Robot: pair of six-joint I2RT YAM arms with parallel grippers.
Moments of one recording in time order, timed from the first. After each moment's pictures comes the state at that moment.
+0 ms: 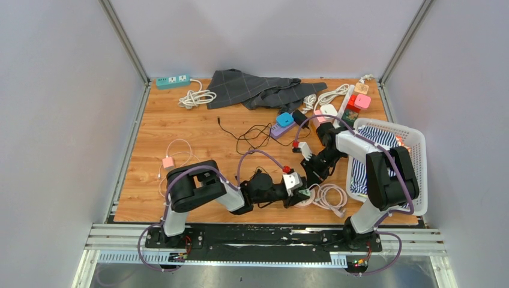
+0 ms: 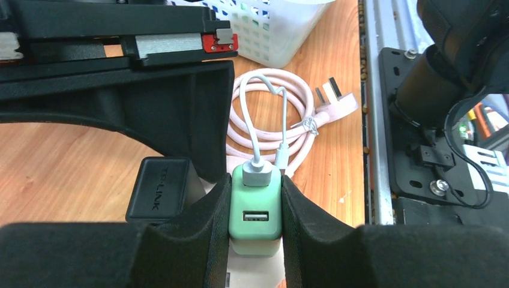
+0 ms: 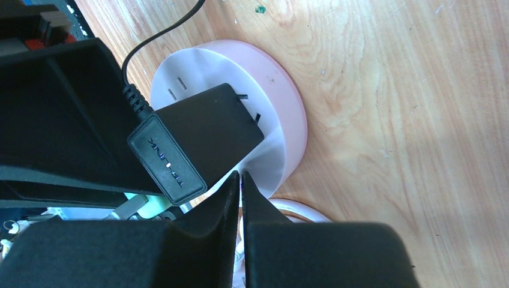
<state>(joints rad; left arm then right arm) -1.19 1.95 0.67 1.17 0.17 -0.04 0.26 1.64 0.95 -0.99 -0.61 -0.74</state>
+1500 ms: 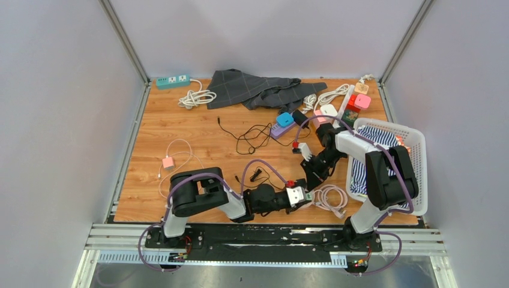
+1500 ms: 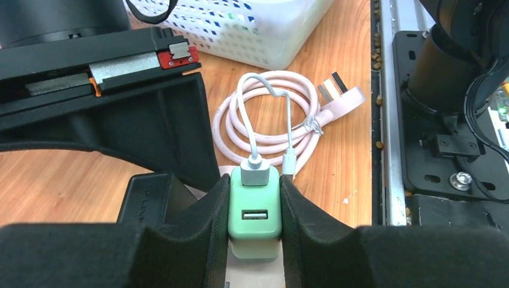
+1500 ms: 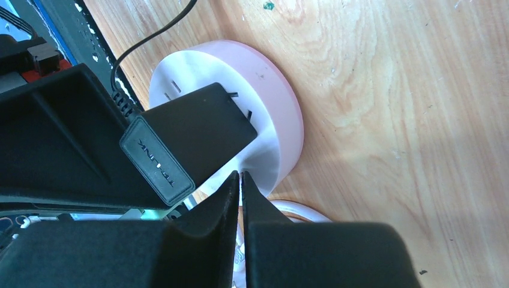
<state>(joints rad) -1.28 1.97 0.66 1.24 0.05 0.13 0.26 1.64 0.95 -1.01 -0.62 -0.73</state>
